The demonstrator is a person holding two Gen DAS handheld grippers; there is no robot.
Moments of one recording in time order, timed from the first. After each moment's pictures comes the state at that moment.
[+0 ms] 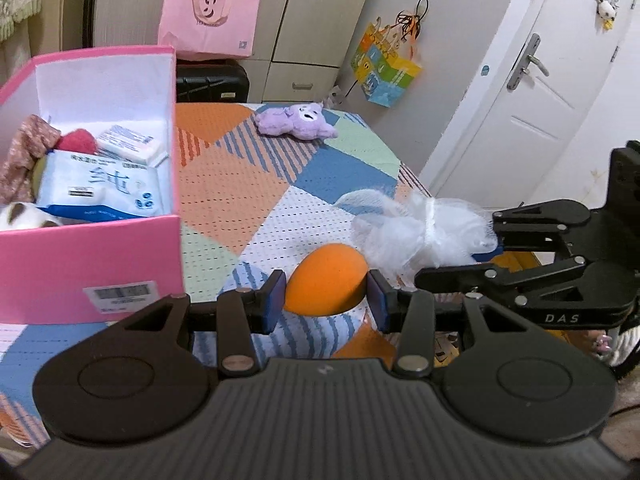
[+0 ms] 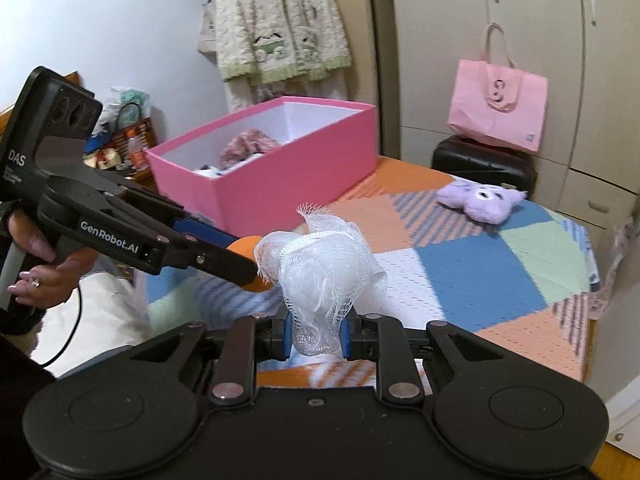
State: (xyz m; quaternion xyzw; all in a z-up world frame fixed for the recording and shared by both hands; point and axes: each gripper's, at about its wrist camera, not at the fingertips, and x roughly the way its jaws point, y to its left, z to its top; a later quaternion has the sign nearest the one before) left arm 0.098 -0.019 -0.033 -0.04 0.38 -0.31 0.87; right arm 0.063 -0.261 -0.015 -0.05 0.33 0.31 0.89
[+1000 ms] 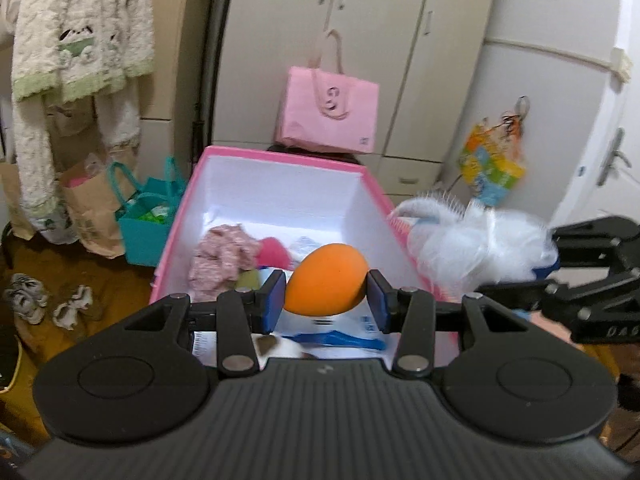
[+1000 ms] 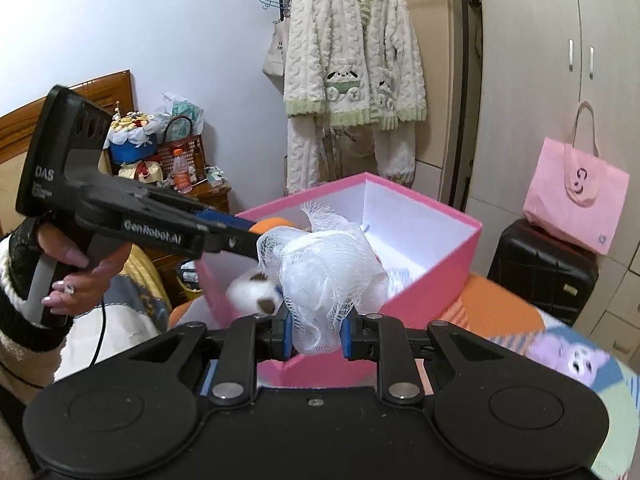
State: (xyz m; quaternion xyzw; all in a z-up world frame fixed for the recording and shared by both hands) left arm 0.169 0.113 -0.004 -0.06 0.28 -0.17 0.94; right arm 0.143 -0.128 0.035 -0.10 0.26 0.37 0.89
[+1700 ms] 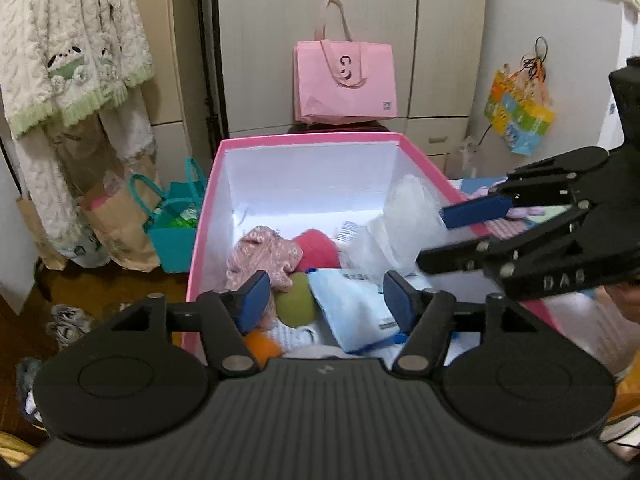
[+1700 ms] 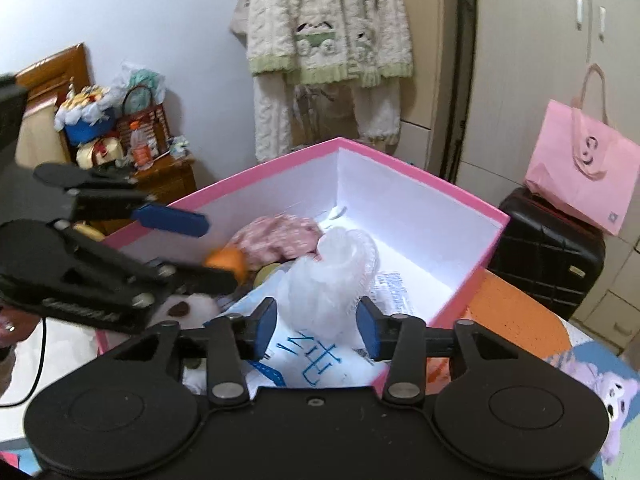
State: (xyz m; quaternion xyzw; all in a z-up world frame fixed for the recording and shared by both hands) left arm 0.197 0.109 -0.014 0.03 0.31 -0.15 0.94; right arm 0.219 -0.091 0.004 -0.10 0.32 0.33 0.88
